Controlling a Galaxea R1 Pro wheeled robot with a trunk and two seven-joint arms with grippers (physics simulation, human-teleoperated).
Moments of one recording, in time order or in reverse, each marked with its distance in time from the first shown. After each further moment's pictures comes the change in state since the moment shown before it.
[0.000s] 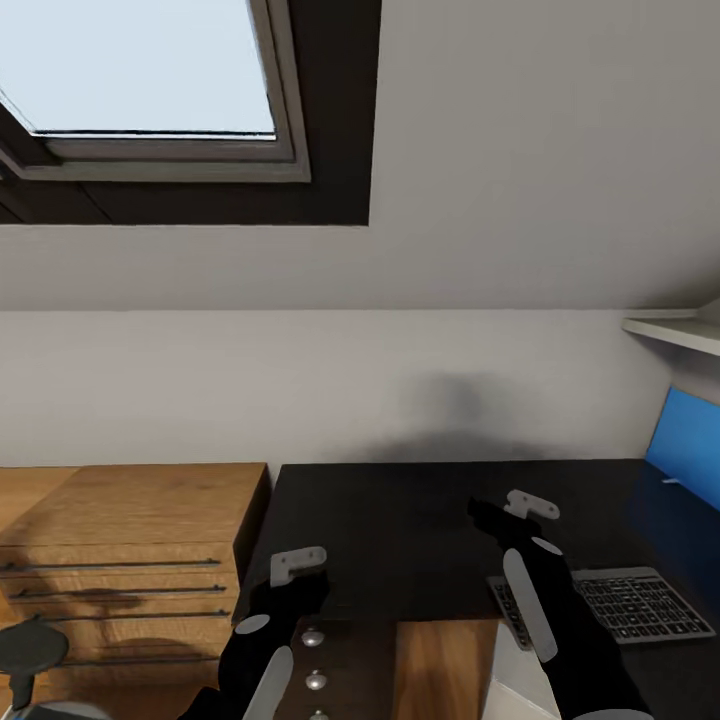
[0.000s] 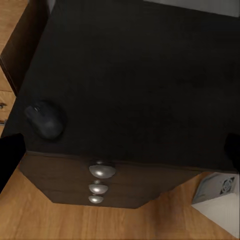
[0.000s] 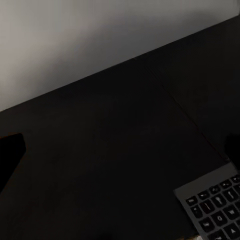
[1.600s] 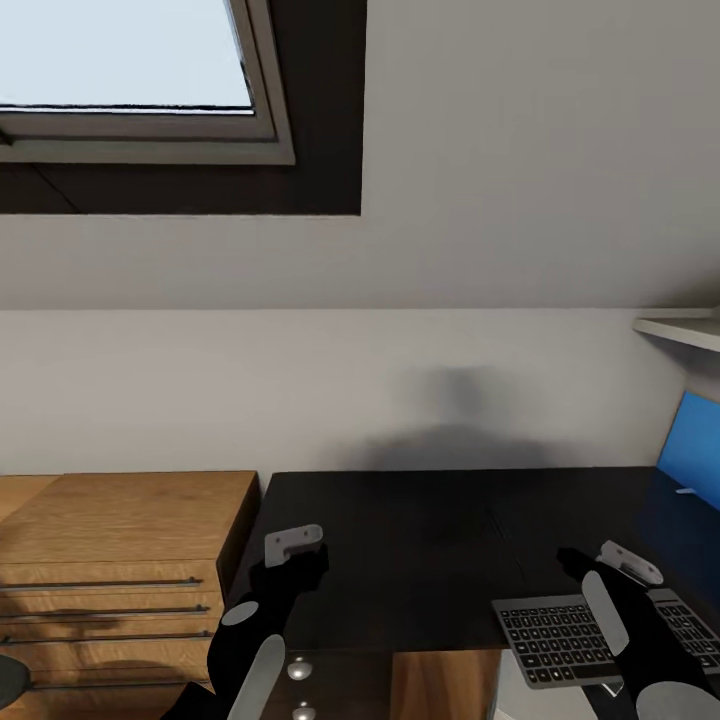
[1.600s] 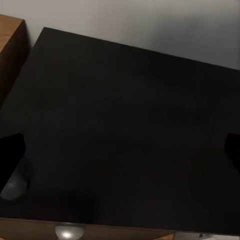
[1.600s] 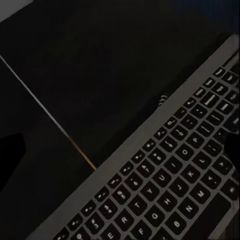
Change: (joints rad) left arm 0.005 0.003 0.000 -0.137 0.026 0.006 0.000; right arm -0.085 -0.199 -0.246 0.430 -0.060 -0.094 -0.035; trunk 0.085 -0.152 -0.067
